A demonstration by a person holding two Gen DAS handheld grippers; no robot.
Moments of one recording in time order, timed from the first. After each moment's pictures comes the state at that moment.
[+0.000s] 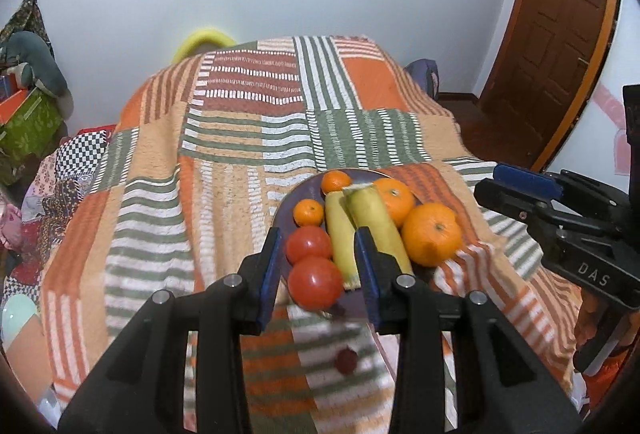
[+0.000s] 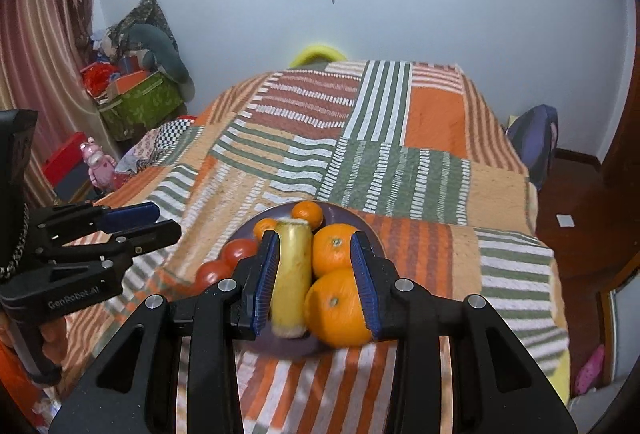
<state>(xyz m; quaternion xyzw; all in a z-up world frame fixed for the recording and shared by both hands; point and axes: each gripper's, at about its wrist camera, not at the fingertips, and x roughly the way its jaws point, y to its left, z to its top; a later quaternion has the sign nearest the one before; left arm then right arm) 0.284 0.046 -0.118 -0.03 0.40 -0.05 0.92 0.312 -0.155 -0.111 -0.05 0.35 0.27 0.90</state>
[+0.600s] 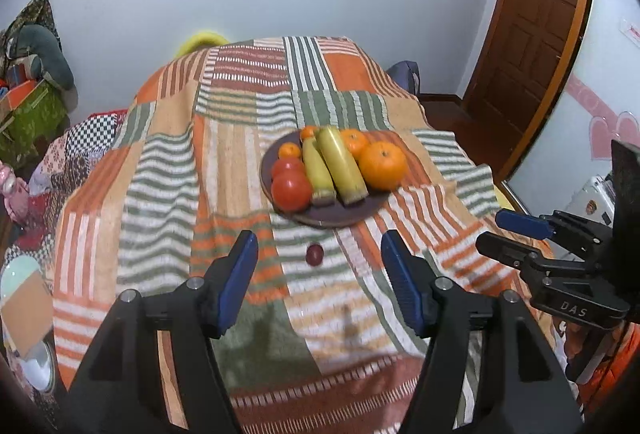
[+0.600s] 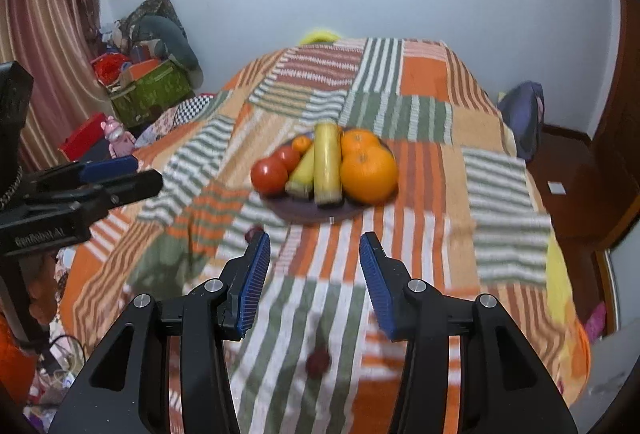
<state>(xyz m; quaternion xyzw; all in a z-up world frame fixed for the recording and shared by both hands) 0.156 0.033 -0.113 -0.04 0.39 -0.06 0.92 0.201 -0.191 -0.136 -0.04 0.38 0.25 0.89</state>
